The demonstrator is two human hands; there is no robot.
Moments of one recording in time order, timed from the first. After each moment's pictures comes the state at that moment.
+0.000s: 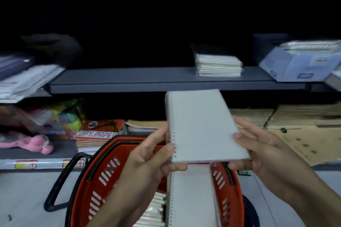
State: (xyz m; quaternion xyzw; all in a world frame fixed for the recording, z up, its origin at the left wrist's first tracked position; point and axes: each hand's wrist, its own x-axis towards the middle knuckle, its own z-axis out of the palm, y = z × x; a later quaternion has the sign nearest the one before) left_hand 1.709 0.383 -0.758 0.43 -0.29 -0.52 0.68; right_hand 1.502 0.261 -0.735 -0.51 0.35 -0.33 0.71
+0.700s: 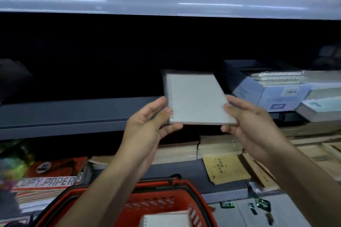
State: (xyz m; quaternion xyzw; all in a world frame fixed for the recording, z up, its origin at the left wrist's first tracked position) left_hand 1.717 0.202 -0.692 0.44 -0.29 -0.47 0.71; right_hand 1.523 0.114 -0.679 -0.46 0.42 -0.48 0.62
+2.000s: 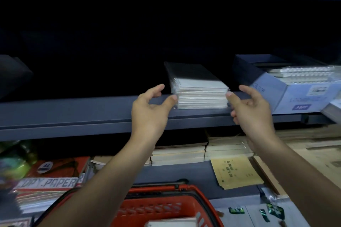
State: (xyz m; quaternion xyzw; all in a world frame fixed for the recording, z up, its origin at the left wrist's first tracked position) left_hand 1.739 0.140 -0.703 0.64 -0.36 -0.23 0.63; right_hand 1.553 0.050 -0.715 -0.56 0.51 -0.52 0.40
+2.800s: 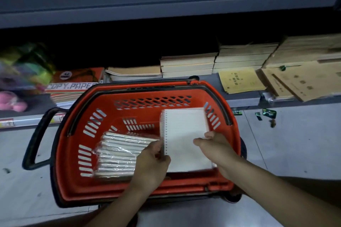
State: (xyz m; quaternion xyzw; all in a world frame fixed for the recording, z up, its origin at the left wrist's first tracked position) left_hand 1.692 0.395 -0.927 0.81 -0.33 -0.39 0.30; right_hand 1.549 0.293 -0.906 -0.47 0.68 -0.06 0.57
